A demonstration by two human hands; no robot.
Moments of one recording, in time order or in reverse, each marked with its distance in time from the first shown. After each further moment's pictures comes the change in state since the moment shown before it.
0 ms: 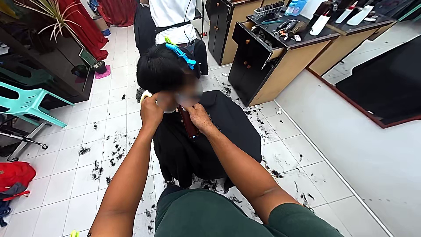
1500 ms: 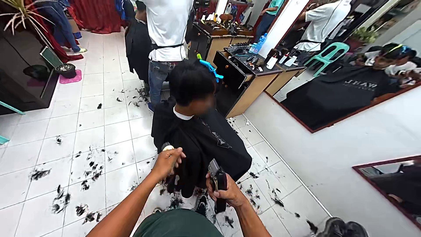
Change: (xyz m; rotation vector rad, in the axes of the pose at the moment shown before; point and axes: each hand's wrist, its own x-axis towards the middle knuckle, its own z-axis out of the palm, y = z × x) left_hand -0.124 -0.109 -0.073 -0.707 -0.755 -0.180; right_hand -0.200 0.085 0.087 0.525 -0.250 -0.154
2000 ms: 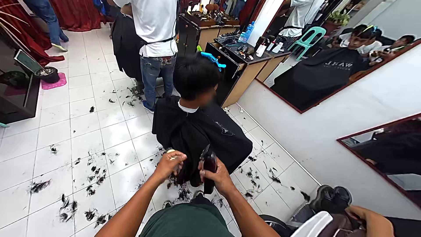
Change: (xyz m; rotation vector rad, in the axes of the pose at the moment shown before) left_hand -0.032 -0.028 -0.049 -0.180 -0.097 -0.063; right_hand 0.044 0.027 0.104 -0.251 0.518 0.055
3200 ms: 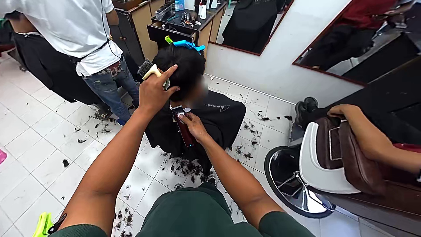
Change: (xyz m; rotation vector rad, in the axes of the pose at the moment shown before) left_hand 0.239 0.185 -0.094 1.017 -0.021 1.123; right_hand 0.211 -0.015 0.096 -0.073 0.517 0.013
